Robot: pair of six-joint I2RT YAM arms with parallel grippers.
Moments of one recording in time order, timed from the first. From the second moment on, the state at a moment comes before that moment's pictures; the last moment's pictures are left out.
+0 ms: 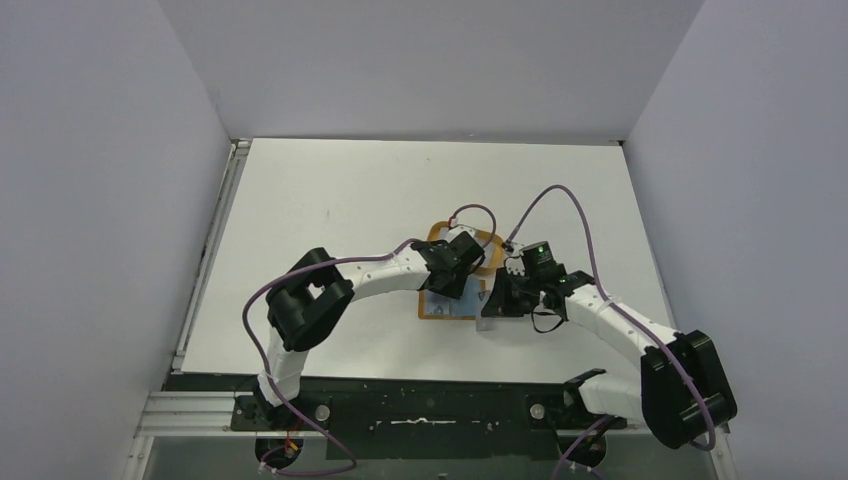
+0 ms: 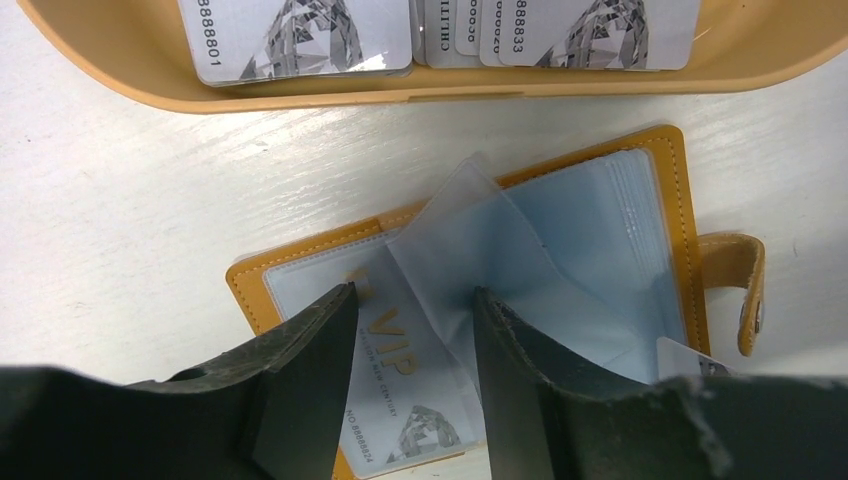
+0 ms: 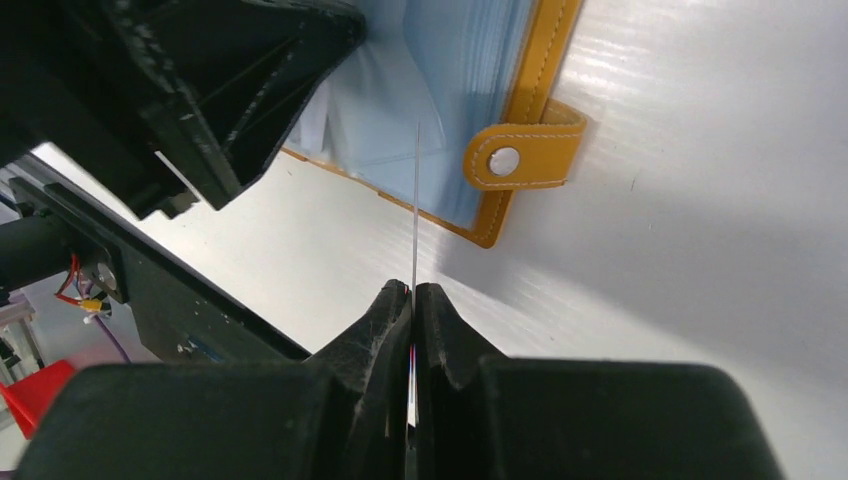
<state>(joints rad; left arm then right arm) -0.98 2.01 1.40 -0.50 -0.31 -0.57 0.41 1.23 0.58 -0.38 -0.41 0.45</state>
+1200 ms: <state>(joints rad) -0.97 2.01 1.39 -0.48 -0.31 -0.56 0.38 1.36 0.65 -0.37 -0.43 0.40</state>
